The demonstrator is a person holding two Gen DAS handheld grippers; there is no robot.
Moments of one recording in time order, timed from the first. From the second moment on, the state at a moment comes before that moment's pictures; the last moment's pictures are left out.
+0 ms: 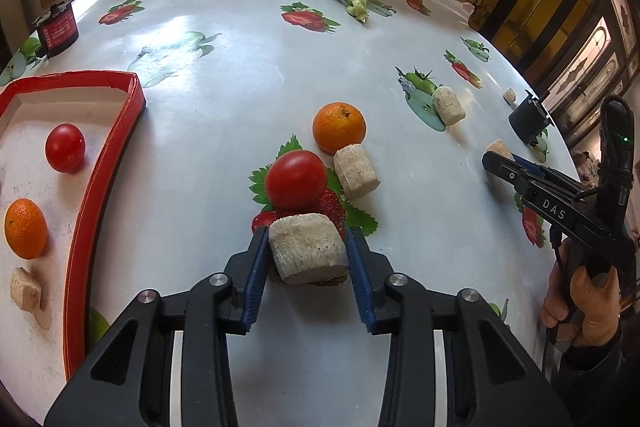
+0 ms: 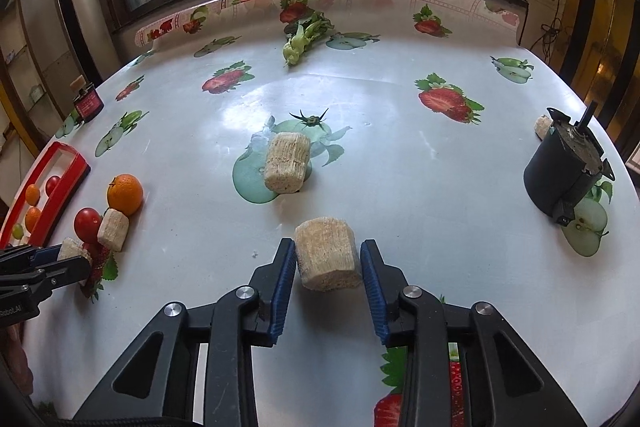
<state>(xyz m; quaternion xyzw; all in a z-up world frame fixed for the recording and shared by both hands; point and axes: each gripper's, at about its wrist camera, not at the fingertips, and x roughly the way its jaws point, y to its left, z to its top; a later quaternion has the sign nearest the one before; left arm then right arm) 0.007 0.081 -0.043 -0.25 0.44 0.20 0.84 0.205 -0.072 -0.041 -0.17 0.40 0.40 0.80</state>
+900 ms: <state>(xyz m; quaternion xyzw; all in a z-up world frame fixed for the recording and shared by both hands) -0.127 0.084 0.013 -0.23 0.38 0.28 0.85 0.061 -0.051 0.011 -0.12 0.38 0.53 0.75</state>
